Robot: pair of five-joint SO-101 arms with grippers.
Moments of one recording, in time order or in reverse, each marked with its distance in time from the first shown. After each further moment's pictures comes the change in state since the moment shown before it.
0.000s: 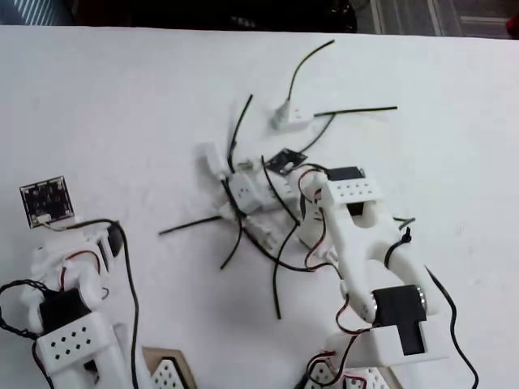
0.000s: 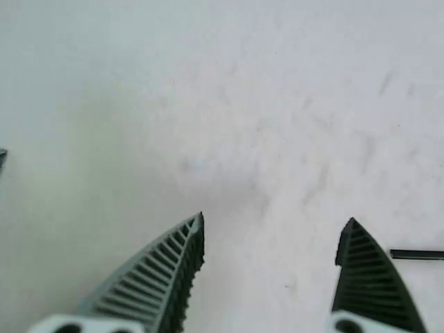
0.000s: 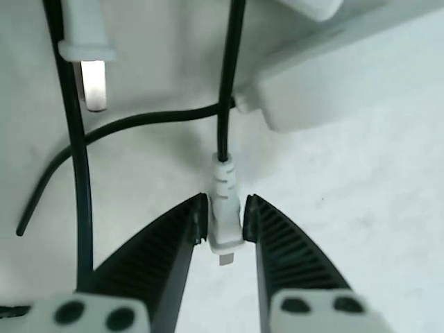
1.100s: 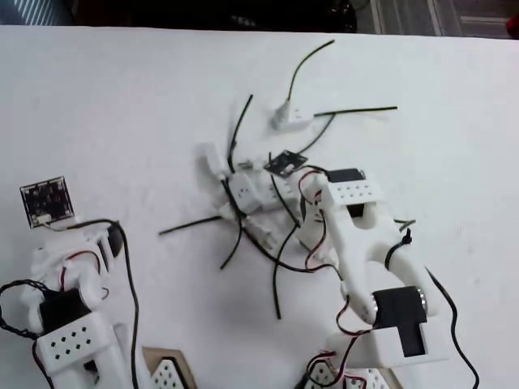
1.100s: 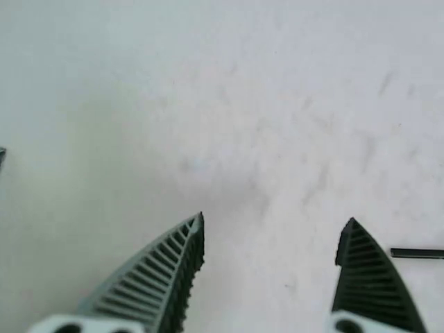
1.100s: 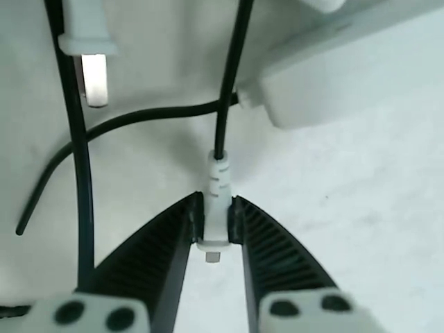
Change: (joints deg) left arm 0.0 0.0 0.2 0.0 0.0; right arm 0.0 -0.1 1.2 -0.2 0.0
